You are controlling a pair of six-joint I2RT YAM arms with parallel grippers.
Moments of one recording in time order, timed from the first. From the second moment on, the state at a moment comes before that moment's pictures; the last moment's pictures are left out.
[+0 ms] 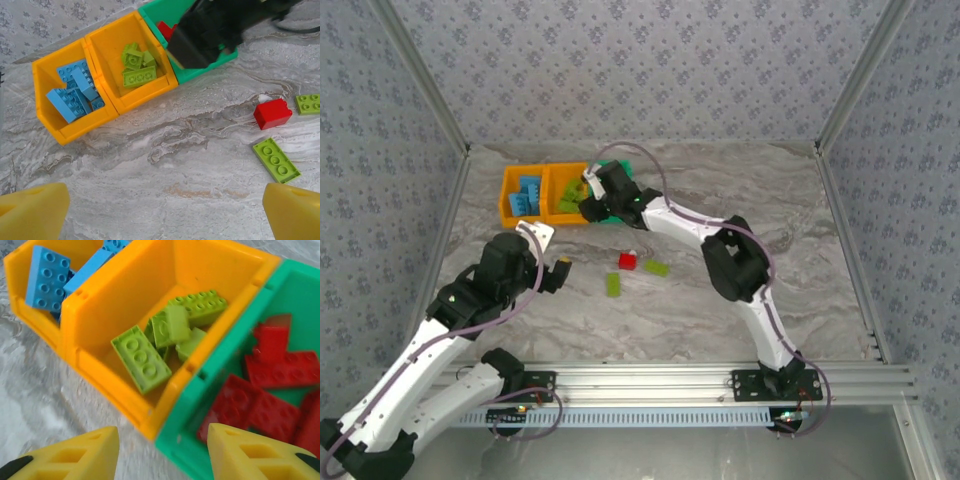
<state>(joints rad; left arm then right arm) -0.60 0.73 0.86 -0.79 -0.30 0.02 0.76 2.17 1.75 -0.22 -0.07 0.08</state>
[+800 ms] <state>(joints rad) -0.84 1.41 0.86 -0.58 -0.20 -0.61 0.65 0.87 0.62 -0.26 -0.15 0.32</state>
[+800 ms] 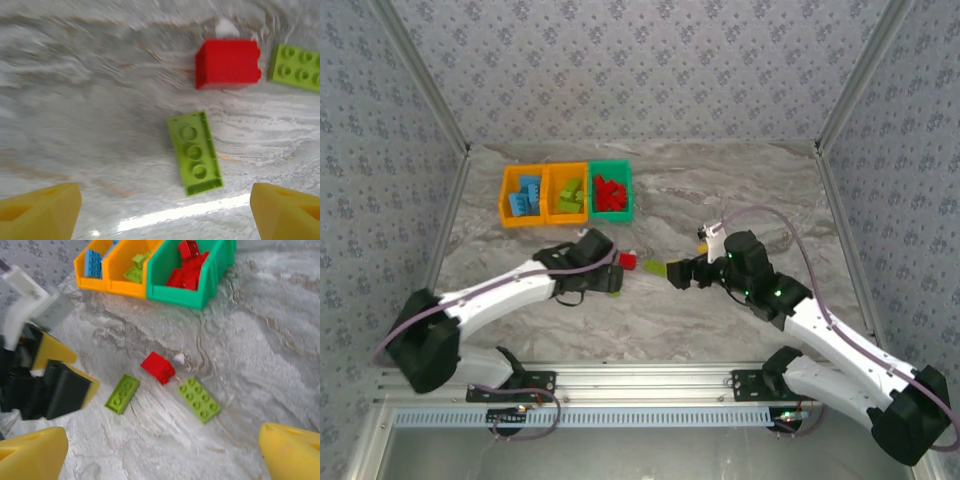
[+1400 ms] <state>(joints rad) -0.90 1.66 0.89 -0.44 -0.25 -0.79 0.64 0.86 0.56 -0.30 -0.16 0.44</state>
